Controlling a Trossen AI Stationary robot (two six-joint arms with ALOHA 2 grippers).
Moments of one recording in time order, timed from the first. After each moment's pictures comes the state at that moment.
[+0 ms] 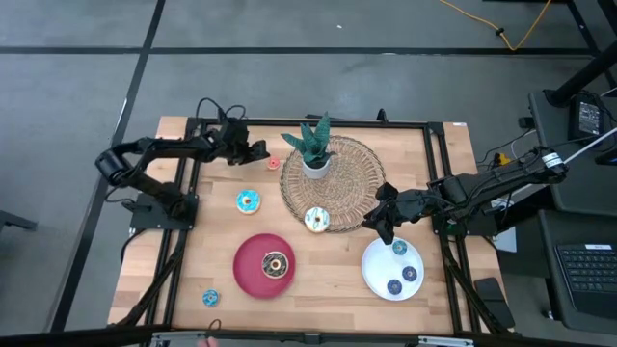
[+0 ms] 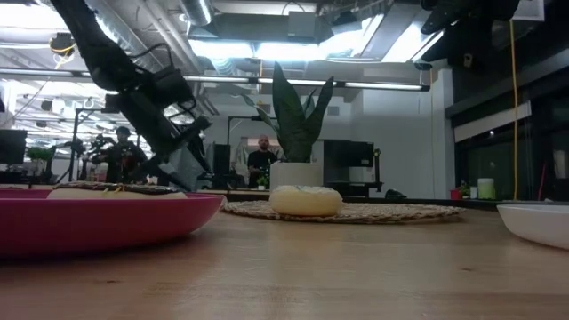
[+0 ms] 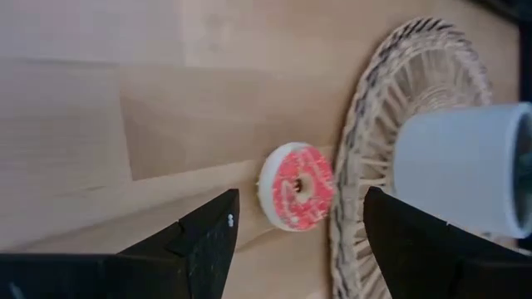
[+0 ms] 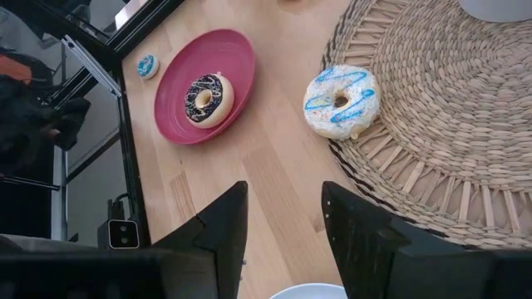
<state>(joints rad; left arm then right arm) 0.79 1.42 0.53 0.06 0.27 -0.90 0.31 1.05 0.83 -0.46 0.16 0.86</state>
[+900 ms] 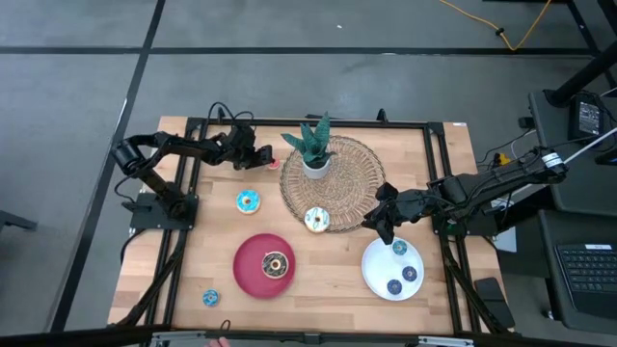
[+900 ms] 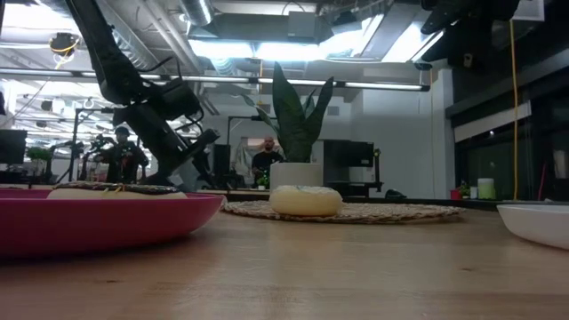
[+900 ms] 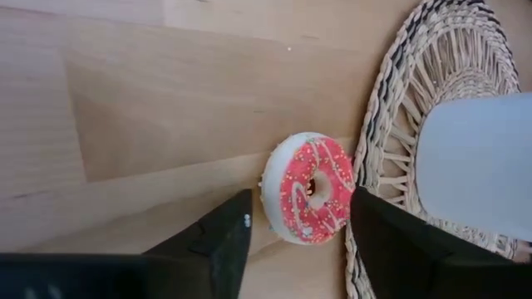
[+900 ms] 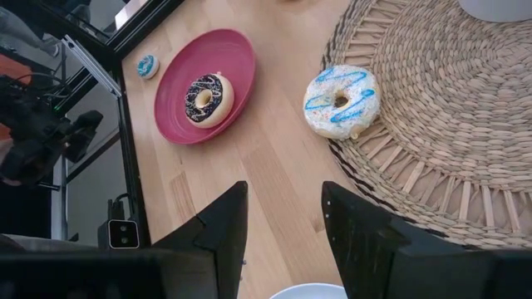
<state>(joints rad) 0.75 1.56 0.53 0.18 0.26 -0.95 0.31 1.05 0.83 -0.46 0.16 0.86</state>
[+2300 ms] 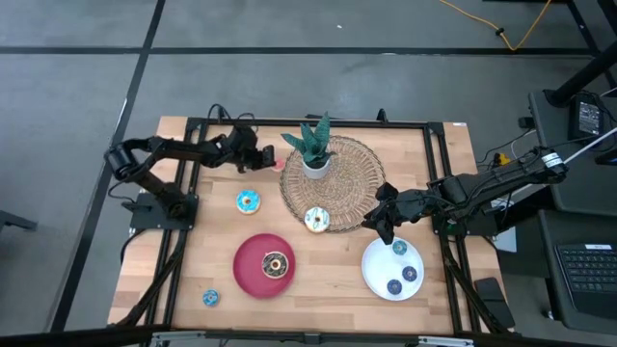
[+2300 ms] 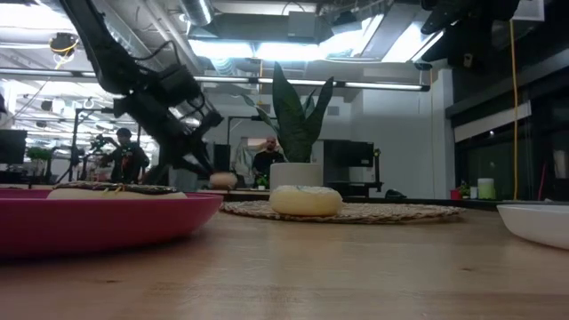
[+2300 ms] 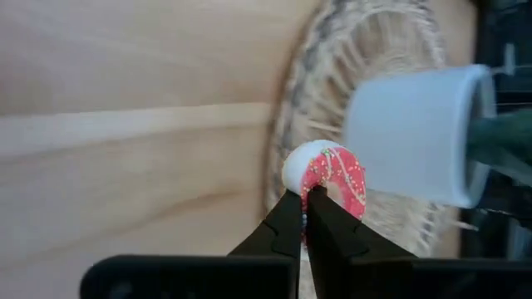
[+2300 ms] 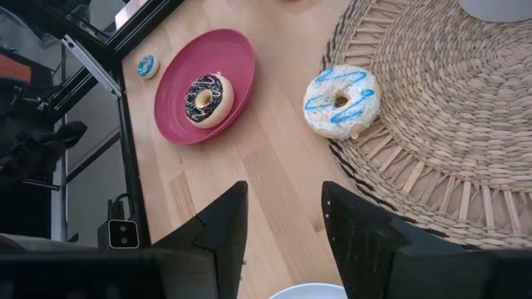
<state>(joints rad) 0.68 1.48 0.53 0.19 0.31 -1.06 0.31 1.05 0.83 -0.46 0.16 0.86</state>
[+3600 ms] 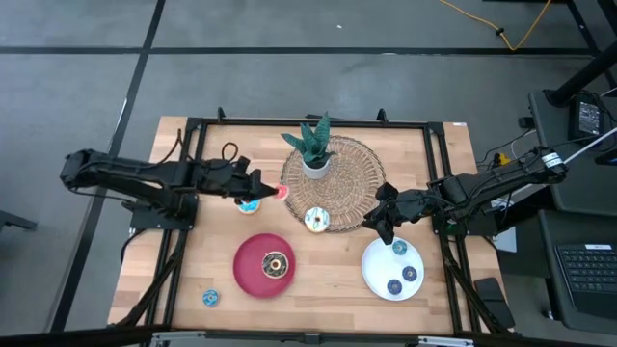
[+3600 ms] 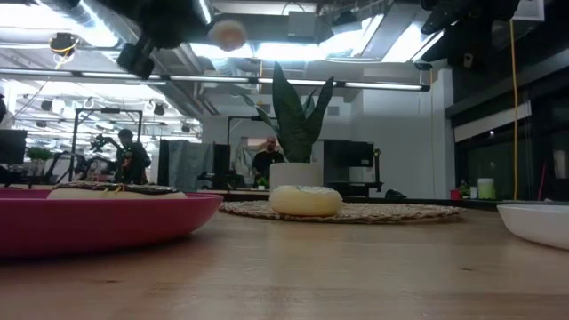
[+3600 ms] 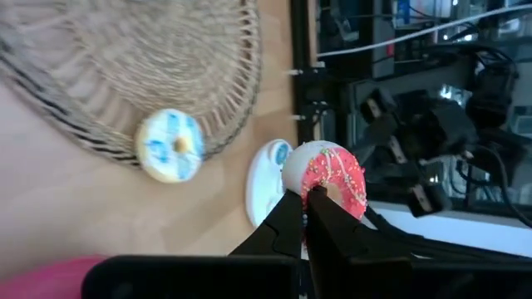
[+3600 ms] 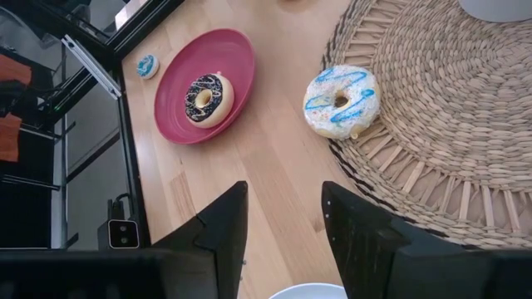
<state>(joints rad) -0.03 0.96 0.69 -0.13 -0.12 -1.53 0.31 1.05 0.83 -0.46 0.16 0.86</state>
